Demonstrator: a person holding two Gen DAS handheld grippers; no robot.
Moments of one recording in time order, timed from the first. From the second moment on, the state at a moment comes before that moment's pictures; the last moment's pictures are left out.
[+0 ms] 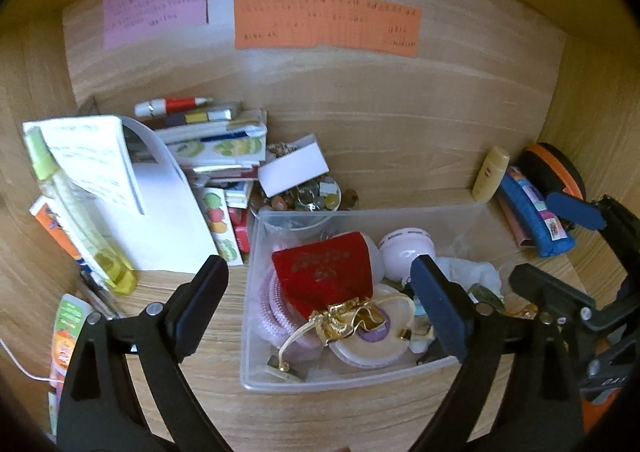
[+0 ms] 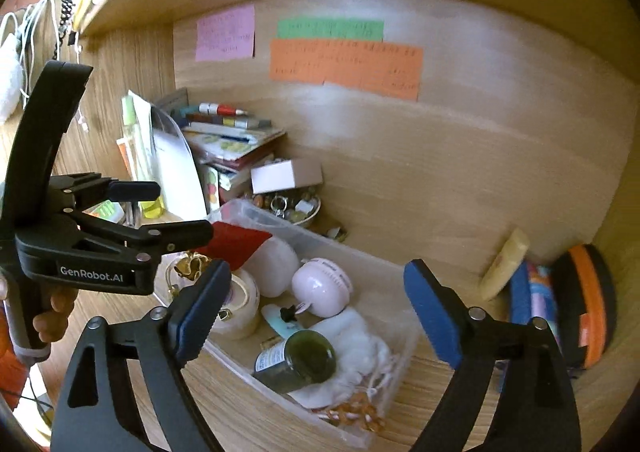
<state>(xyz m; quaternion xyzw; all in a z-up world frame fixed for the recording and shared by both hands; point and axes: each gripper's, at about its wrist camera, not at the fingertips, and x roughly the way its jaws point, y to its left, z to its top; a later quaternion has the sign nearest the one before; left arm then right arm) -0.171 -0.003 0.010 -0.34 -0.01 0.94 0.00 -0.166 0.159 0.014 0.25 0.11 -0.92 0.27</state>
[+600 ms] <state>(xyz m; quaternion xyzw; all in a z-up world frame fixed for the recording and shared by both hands) -0.089 0.019 0.022 -0.28 -0.01 0.96 -0.01 -0.094 0.181 0.025 0.23 0.09 -0.94 0.22</state>
